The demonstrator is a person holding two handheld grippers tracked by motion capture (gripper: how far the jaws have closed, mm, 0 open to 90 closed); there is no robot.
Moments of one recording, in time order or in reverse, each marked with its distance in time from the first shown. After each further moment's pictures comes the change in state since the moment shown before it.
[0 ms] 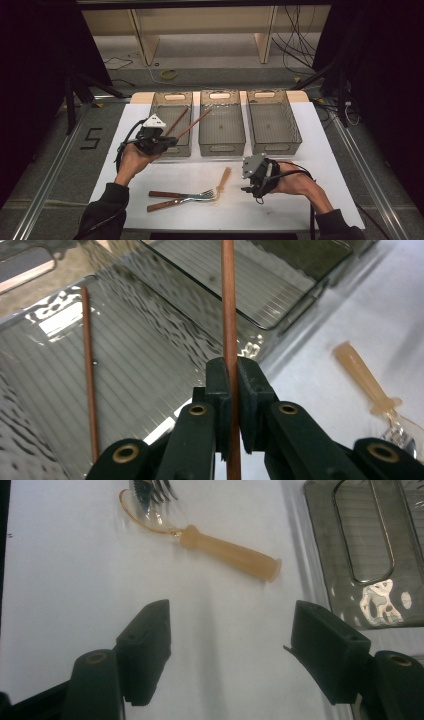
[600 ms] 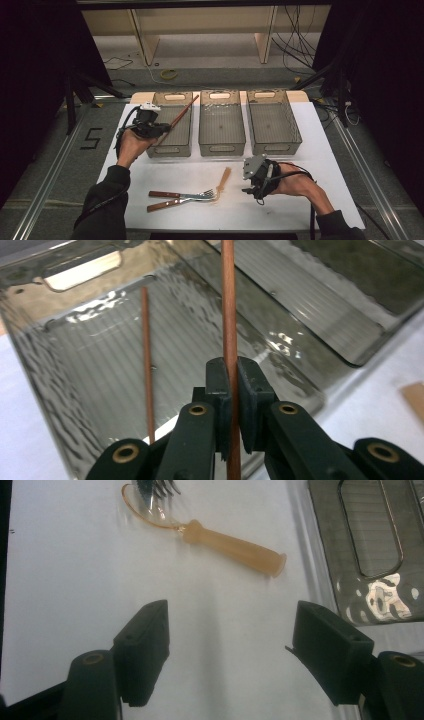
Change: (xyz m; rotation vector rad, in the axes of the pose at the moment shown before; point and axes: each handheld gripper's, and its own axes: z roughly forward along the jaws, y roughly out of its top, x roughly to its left) left arm 0.044 0.019 0.014 0.017 0.099 -0.100; right arm 0.002 -0.003 0.001 0.001 0.006 0.009
